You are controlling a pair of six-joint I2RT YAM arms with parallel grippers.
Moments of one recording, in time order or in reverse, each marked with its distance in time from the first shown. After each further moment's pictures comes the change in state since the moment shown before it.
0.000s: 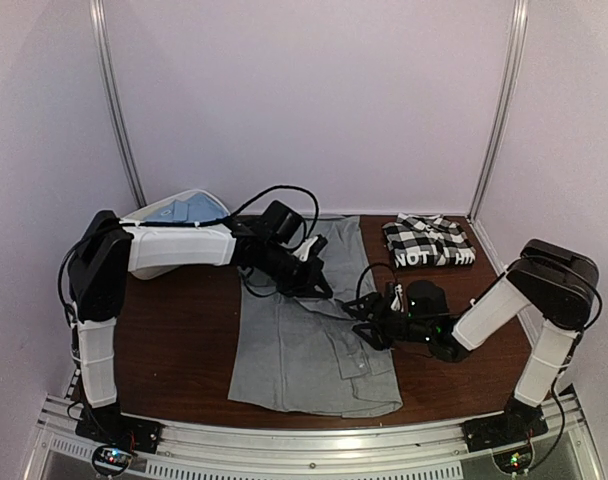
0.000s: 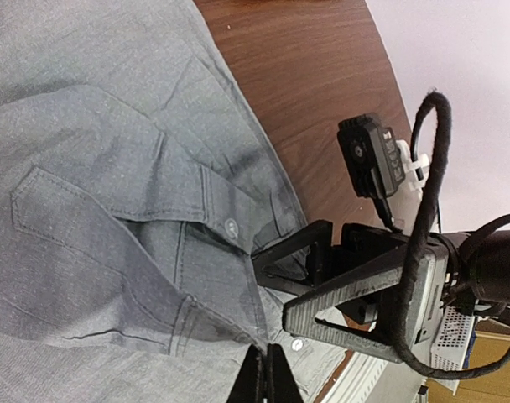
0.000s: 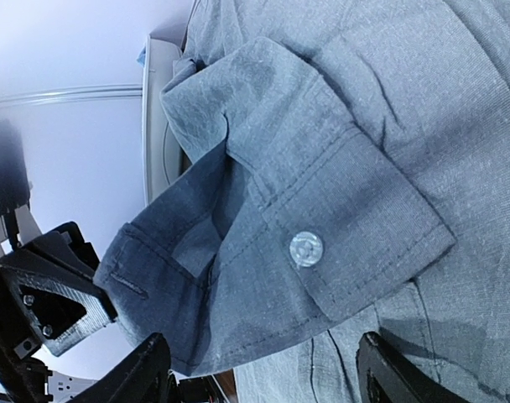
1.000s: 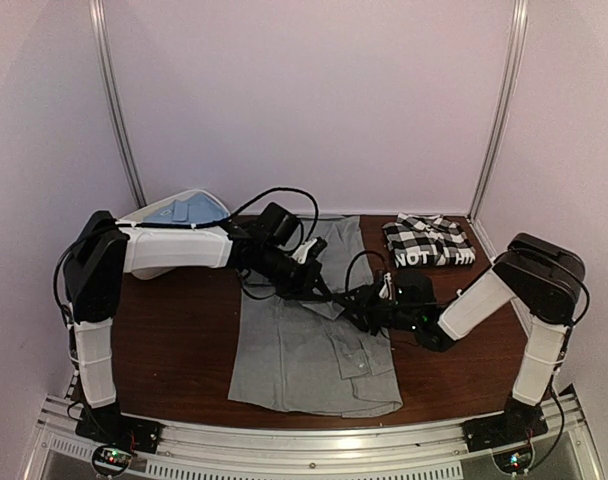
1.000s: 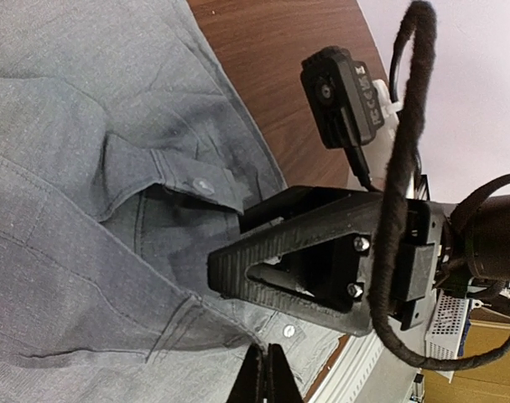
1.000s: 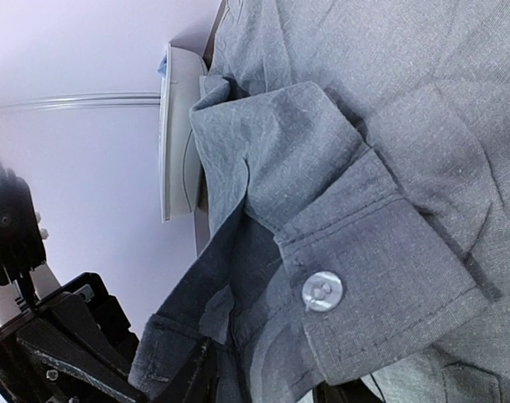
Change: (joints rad) left arm 0.000 -0.028 -0.052 0.027 0.040 0.005; right arm -0.004 0.089 0.140 0.002 0.012 0.007
